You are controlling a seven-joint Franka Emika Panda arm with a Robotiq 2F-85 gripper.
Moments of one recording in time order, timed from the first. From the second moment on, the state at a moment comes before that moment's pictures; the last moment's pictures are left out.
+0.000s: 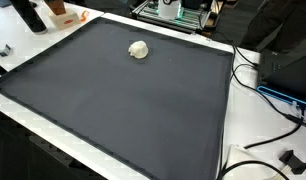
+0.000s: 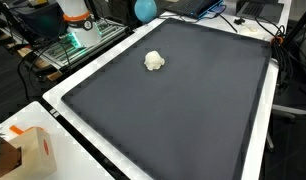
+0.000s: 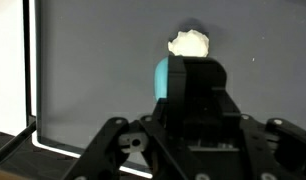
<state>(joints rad) 0.07 -0.40 -0.01 -2.33 -0.13 2.04 -0.18</state>
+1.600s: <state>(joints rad) 0.07 -0.39 -0.01 -2.33 -0.13 2.04 -0.18</state>
